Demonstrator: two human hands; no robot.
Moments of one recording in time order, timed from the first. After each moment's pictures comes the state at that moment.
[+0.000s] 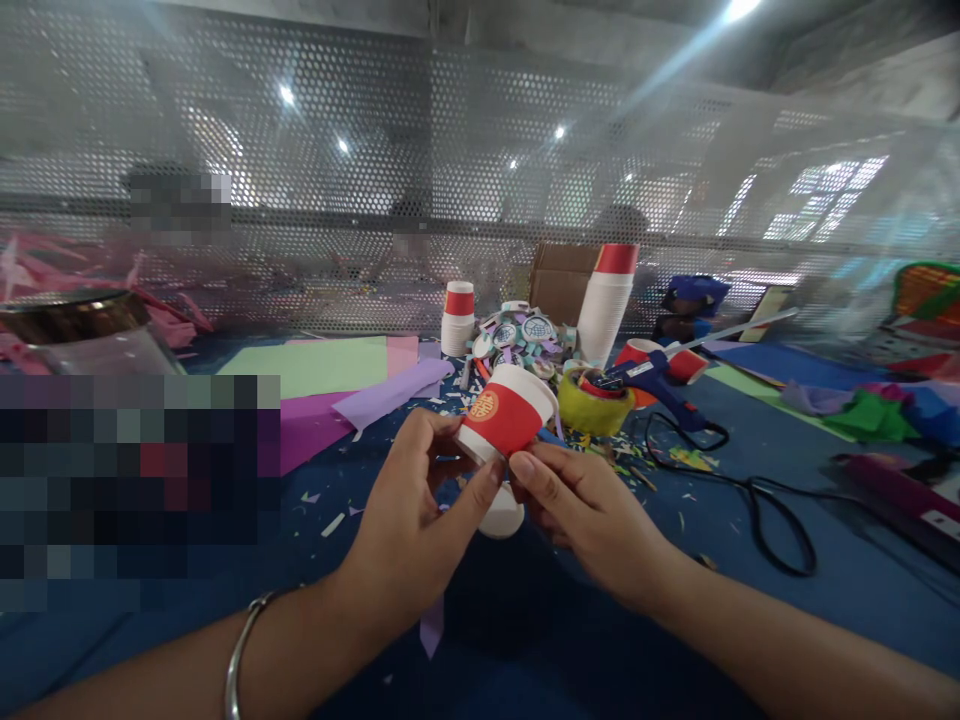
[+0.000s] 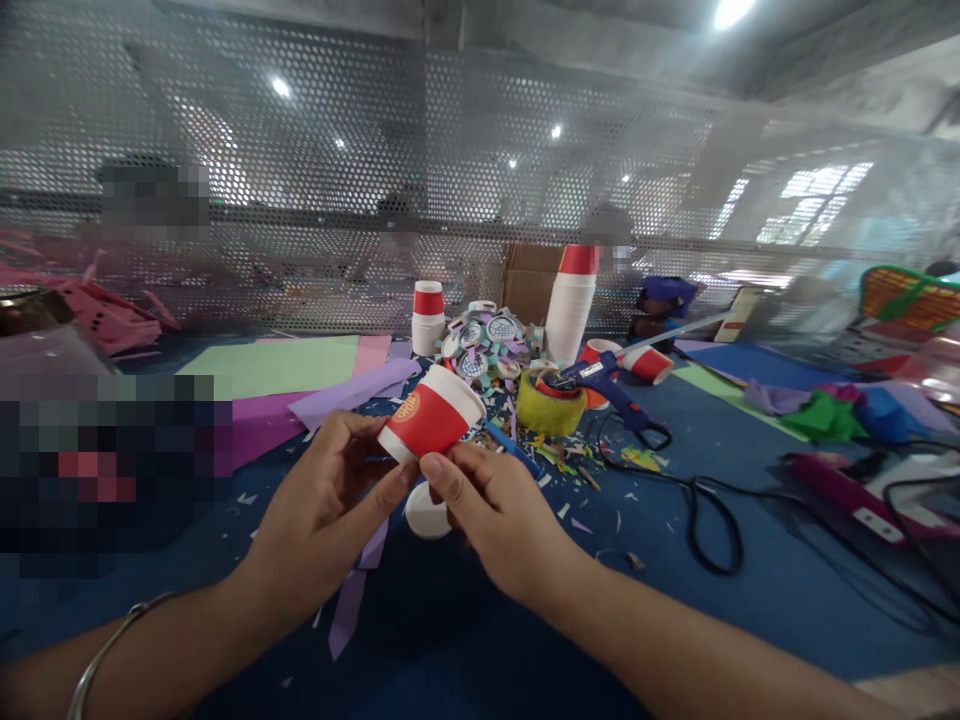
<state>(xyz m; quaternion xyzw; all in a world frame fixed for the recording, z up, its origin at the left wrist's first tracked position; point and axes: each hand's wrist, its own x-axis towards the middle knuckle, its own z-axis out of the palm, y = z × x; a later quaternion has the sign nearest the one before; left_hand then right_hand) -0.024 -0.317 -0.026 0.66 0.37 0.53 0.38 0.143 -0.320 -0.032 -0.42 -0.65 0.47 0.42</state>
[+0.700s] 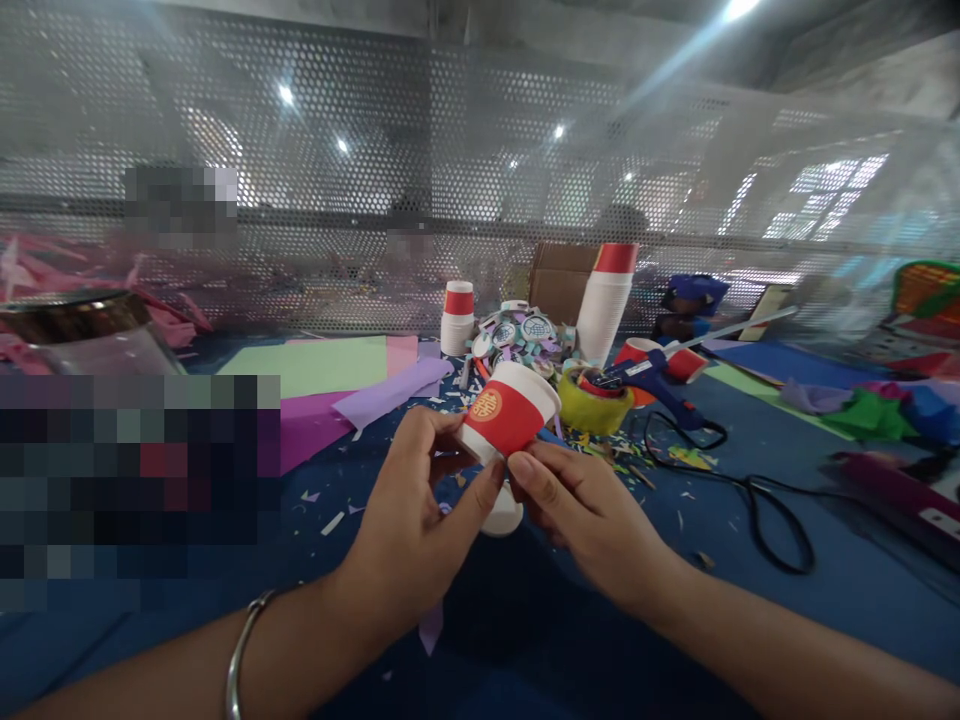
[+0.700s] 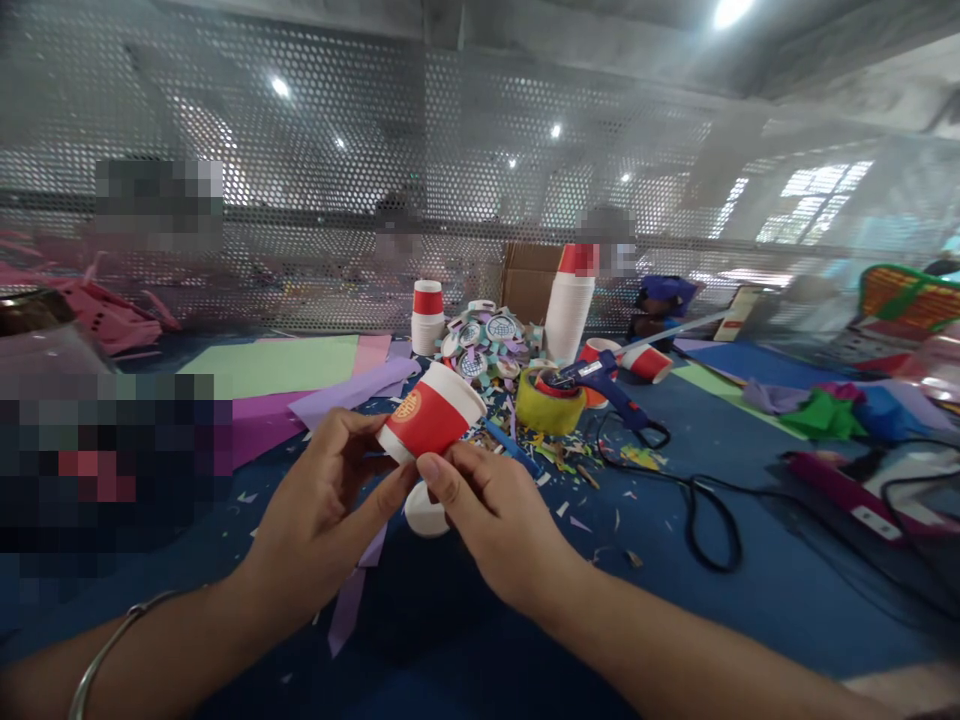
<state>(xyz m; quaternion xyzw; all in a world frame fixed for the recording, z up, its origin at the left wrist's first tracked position) -0.024 -0.317 -0.028 0.69 0.36 0.53 0.34 0.143 -0.323 -0.032 -0.43 -0.68 0.41 0.43</state>
